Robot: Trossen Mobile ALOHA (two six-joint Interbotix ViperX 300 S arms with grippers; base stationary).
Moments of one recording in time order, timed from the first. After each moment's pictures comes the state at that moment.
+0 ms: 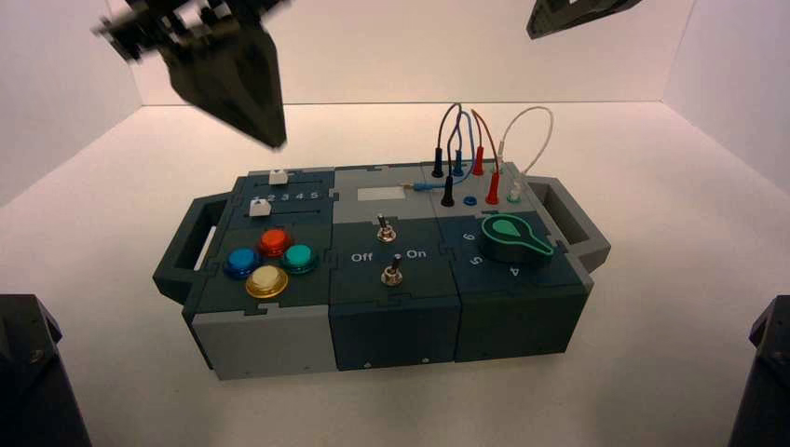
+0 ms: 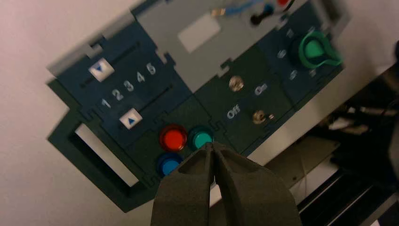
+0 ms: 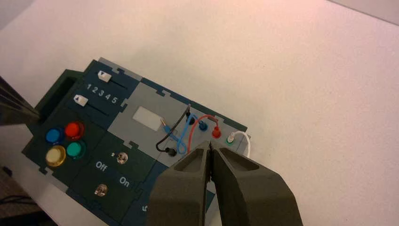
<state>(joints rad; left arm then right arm) -0.73 -0.45 0.95 -0.27 0.78 -0.04 0.60 -0.64 0.98 0.07 0.49 0.01</state>
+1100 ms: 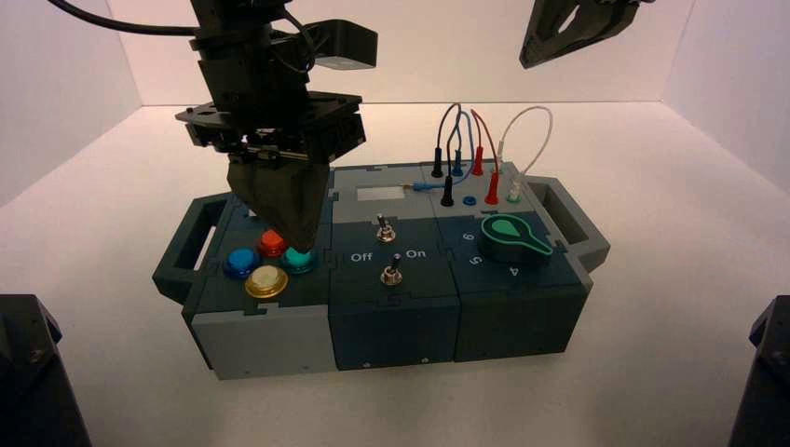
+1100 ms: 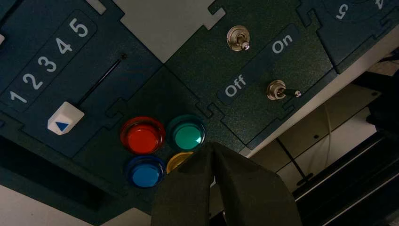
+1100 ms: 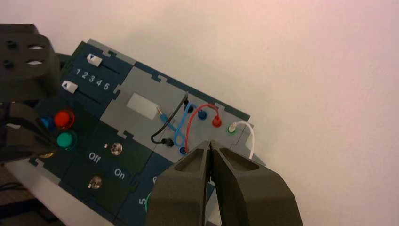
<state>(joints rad) -0.87 -0.14 0.90 -0.27 0.77 -0.03 0.61 -0.57 0.96 0.08 0.52 0.01</state>
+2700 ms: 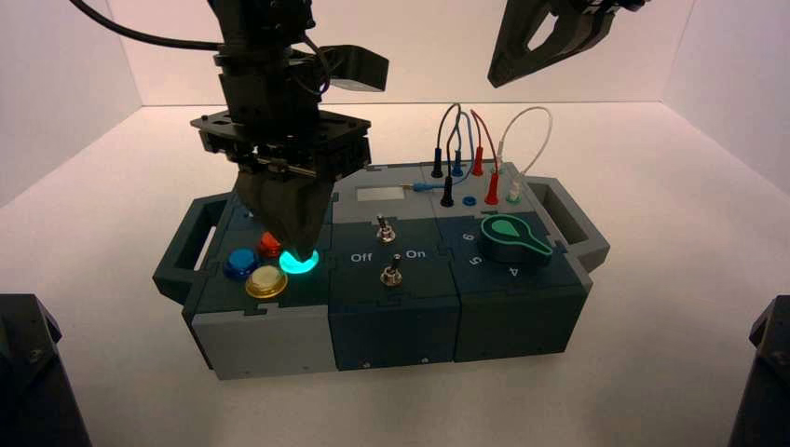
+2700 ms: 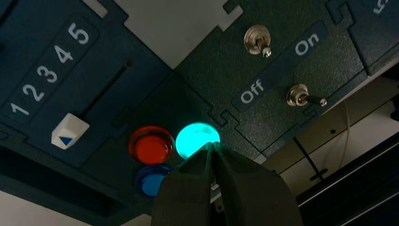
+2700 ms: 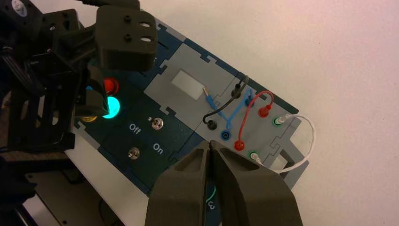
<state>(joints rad) -0.86 -0.04 0.87 -0.23 0.80 -0.03 0.77 -0.57 0.96 0.10 0.56 0.01</state>
